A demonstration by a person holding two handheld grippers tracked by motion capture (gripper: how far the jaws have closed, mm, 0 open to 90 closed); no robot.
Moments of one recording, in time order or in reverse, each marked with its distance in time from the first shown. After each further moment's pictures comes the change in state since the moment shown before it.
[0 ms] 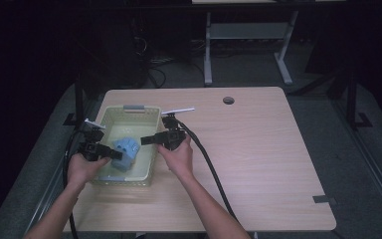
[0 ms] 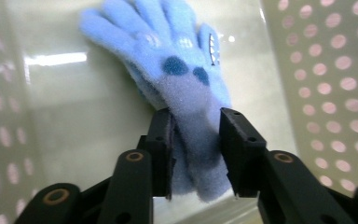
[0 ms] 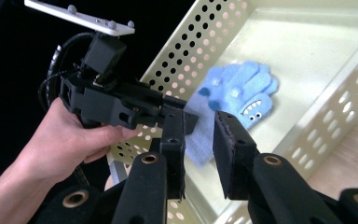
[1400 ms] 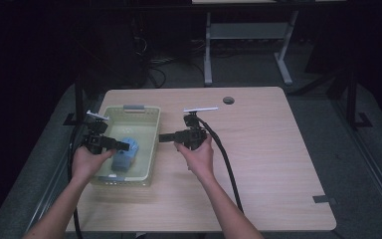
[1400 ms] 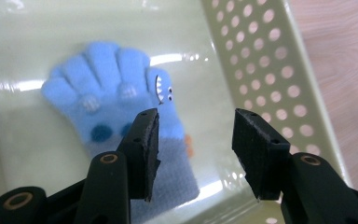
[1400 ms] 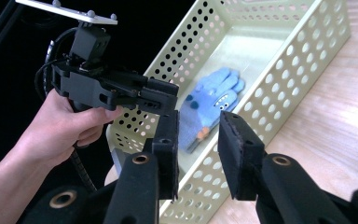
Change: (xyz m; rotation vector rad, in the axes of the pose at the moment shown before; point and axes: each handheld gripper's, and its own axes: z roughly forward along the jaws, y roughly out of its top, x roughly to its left) left arm -0.028 0.017 -0.014 -0.083 -0.065 0.033; right arm -0.013 -0.008 -0.058 -0.060 -0.013 0.003
